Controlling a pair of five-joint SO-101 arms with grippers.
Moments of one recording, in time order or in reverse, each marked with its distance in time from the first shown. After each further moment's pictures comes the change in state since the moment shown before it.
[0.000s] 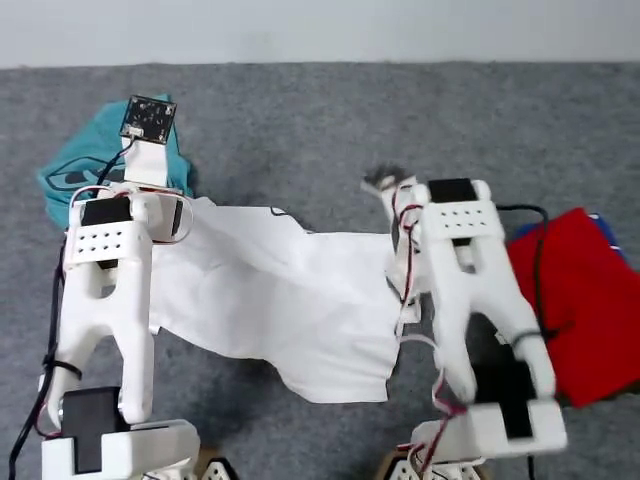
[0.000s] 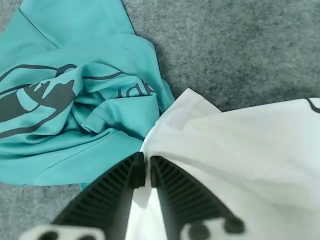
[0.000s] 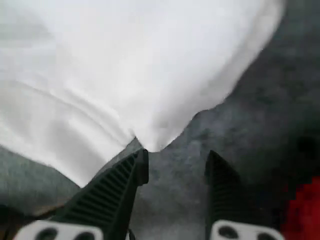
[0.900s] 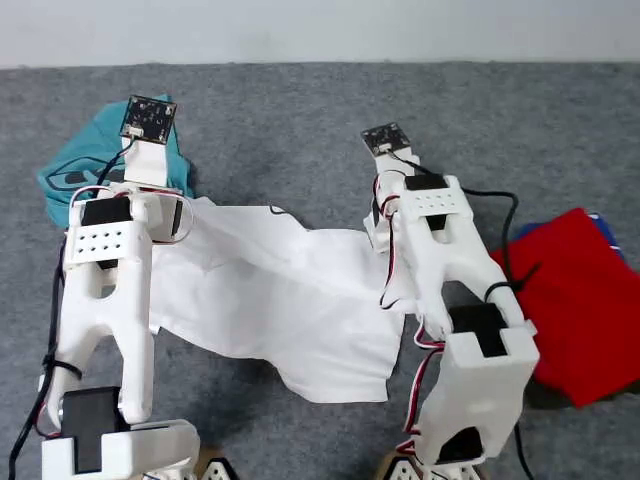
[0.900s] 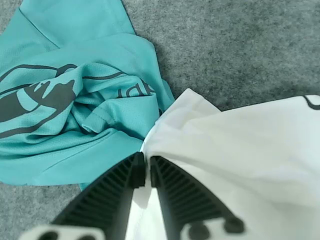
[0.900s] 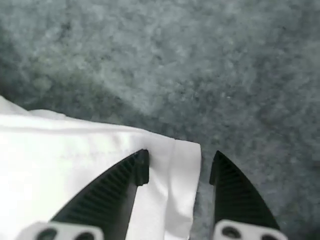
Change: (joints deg) left arm 0.0 0.0 0.0 0.0 0.0; right arm -1.8 23.3 -9.4 -27.5 -12.2
